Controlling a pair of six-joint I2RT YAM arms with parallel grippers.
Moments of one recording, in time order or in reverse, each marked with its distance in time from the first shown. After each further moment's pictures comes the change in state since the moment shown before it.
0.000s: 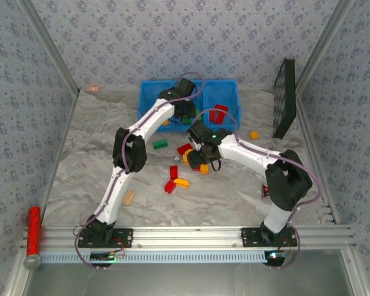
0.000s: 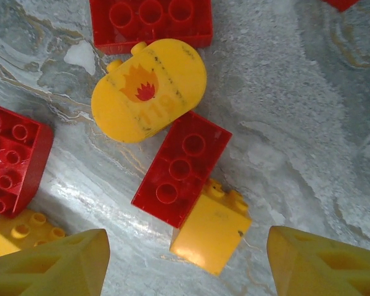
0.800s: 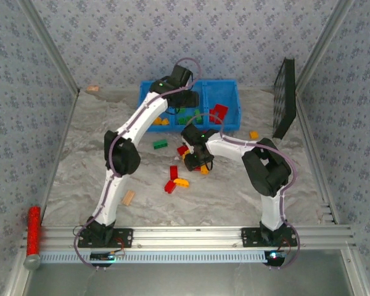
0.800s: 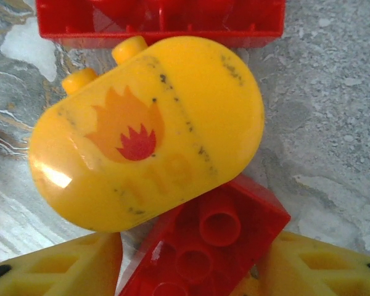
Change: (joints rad) left arm 0.001 -0.165 0.025 -0.042 0.053 0.053; right arm -0.014 0.211 0.064 0.050 -0.039 -0.069
